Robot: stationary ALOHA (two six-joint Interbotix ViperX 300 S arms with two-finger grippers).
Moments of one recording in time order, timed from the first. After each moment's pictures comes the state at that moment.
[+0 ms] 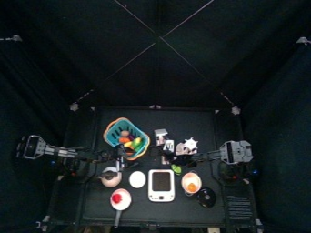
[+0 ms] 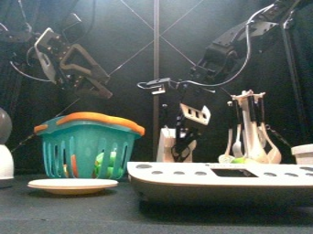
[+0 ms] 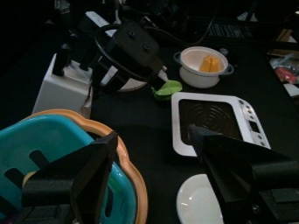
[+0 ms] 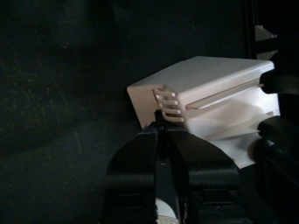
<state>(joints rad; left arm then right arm) -0.01 -0.45 1.09 -0.29 -0.37 0.21 -0.02 0.18 0.47 -1.03 0.73 0.78</state>
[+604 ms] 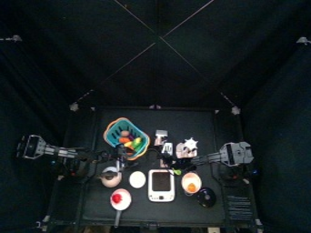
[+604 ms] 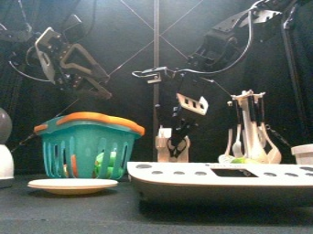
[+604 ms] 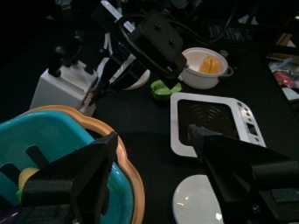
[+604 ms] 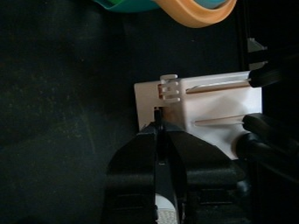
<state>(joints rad) -0.02 -0.45 1.09 -0.31 -0.37 0.22 0.09 0.17 0.42 -1.02 0.85 0.77</state>
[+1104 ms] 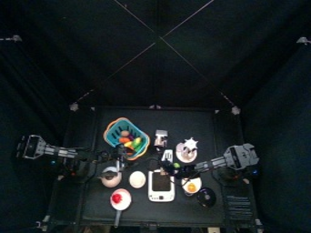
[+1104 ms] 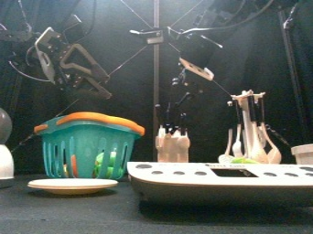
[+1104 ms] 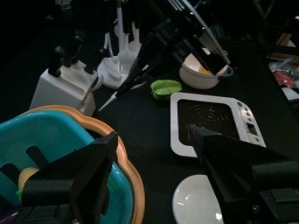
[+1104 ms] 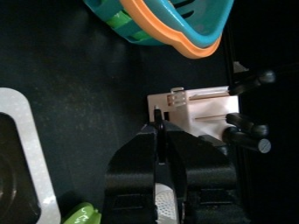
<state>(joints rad) -0.02 -0.45 1.09 -0.31 -0.37 0.22 0.25 0.08 0.35 -1.02 0.93 0.89</state>
